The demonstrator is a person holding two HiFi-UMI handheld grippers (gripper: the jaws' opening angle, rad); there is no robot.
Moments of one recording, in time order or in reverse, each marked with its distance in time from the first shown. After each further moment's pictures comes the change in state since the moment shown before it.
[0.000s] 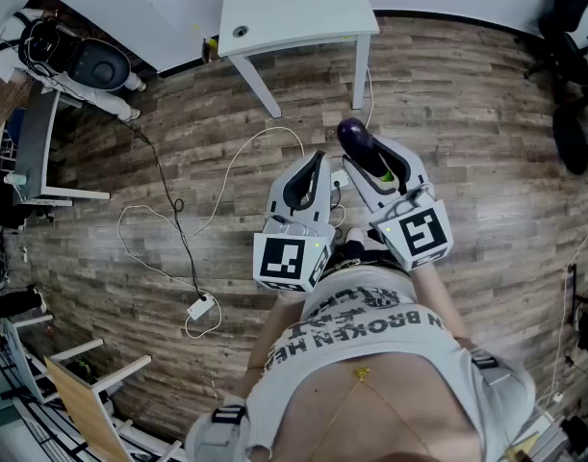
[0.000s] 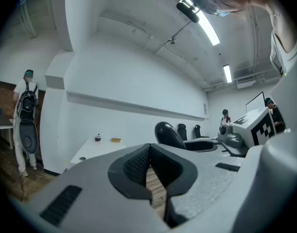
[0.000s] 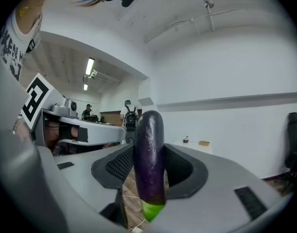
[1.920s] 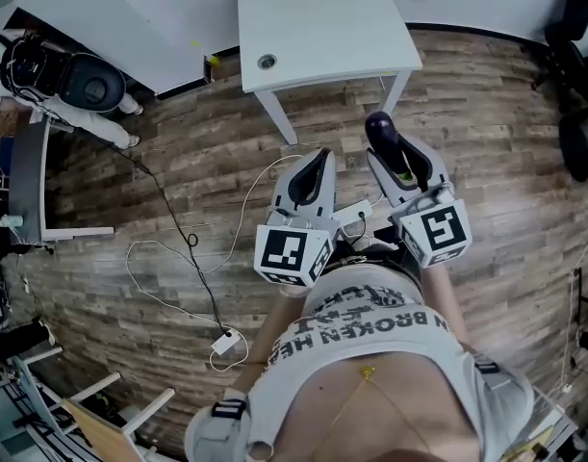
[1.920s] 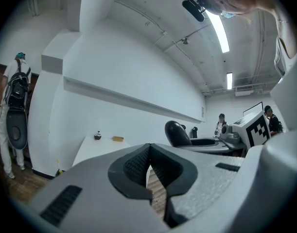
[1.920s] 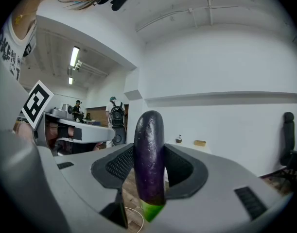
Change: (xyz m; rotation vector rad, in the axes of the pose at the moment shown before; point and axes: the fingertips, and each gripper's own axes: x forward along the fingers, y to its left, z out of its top) left arm 0.117 0.252 0.004 -0.065 0.019 -0.099; right arm 0.252 -0.049 -0.002 0.005 0.059 -0.144
